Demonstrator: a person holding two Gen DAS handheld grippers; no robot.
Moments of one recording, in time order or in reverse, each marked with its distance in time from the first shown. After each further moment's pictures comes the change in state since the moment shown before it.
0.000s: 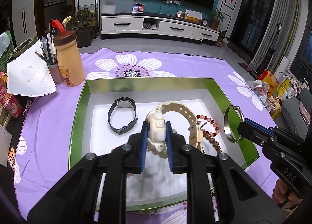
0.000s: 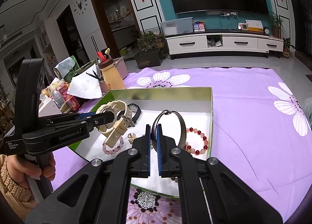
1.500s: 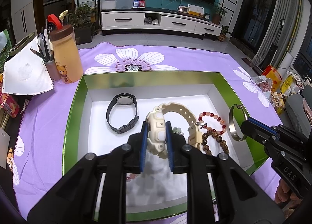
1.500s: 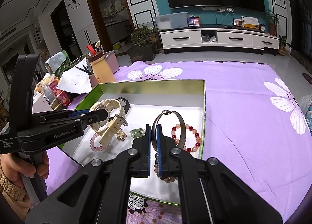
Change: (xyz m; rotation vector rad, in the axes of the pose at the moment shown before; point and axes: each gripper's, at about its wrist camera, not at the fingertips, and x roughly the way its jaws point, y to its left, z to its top) left arm 0.023 0.004 0.000 0.009 0.034 0.018; right arm 0.016 -0.011 -0.004 0.000 0.040 -0.050
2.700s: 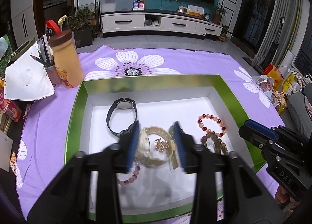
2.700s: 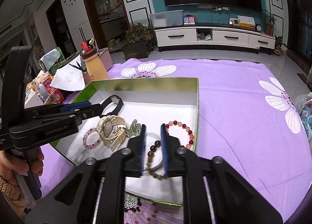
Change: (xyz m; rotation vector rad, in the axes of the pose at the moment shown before) left arm -0.005 -0.004 0.006 0.015 -0.015 0.019; right arm 0.000 -0.002 -0.001 0.000 0.019 -0.051
